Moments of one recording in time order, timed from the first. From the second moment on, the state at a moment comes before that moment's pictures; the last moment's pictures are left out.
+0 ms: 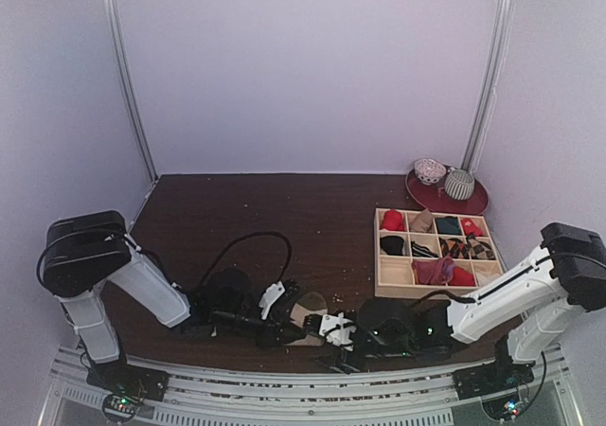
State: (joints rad) left arm -1.05 1.81 0.49 0.77 0.42 -0.30; right arm 1.34 1.56 0.55 0.39 0.13 -0.12
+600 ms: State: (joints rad) left arm -1.03 1.82 0.50 0.76 0.48 -0.32; right arm 1.35 1.77 0.64 0.46 0.31 -0.26
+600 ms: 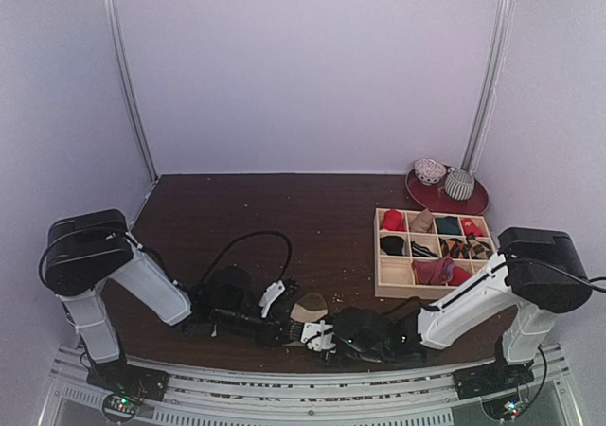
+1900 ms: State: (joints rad) left arm -1.08 1.68 0.34 0.90 0.33 0.14; right arm 1.09 1.87 0.62 0.67 -0.41 0.28
